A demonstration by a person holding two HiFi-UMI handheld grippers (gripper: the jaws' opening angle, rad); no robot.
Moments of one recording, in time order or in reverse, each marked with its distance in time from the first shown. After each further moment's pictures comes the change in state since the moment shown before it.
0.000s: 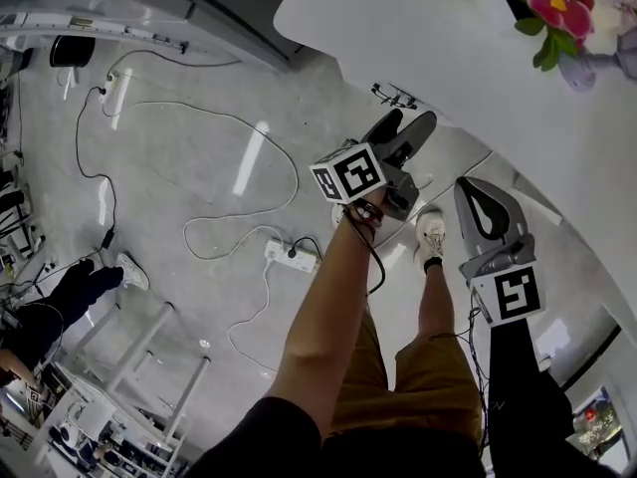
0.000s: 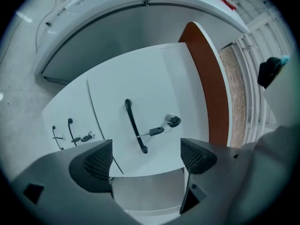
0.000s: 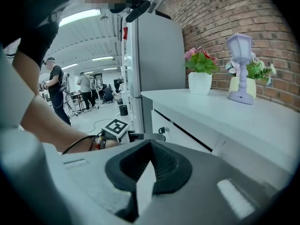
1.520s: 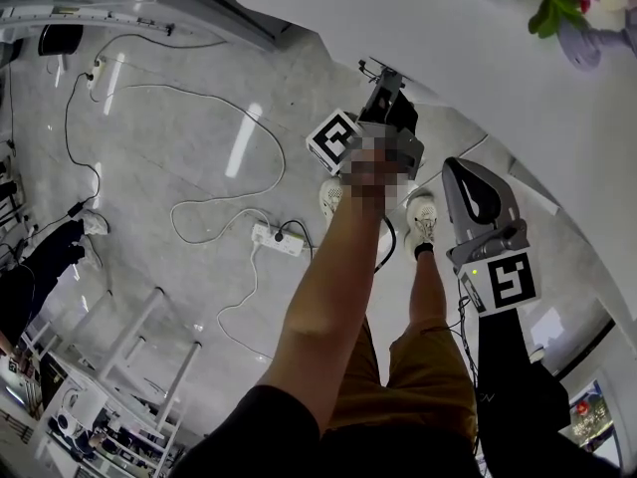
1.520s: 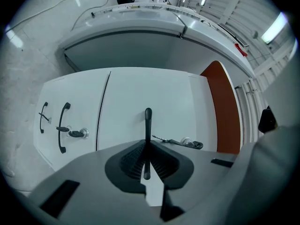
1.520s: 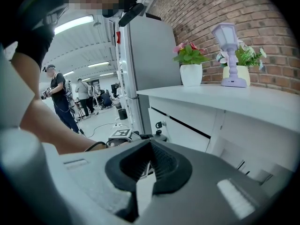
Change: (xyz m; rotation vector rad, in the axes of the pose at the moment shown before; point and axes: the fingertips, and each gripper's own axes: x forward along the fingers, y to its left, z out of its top) left arm 0.021 0.012 0.029 -0.326 -0.337 -0.155; right arm -0.004 -0.006 -0.033 0.040 0.011 0.022
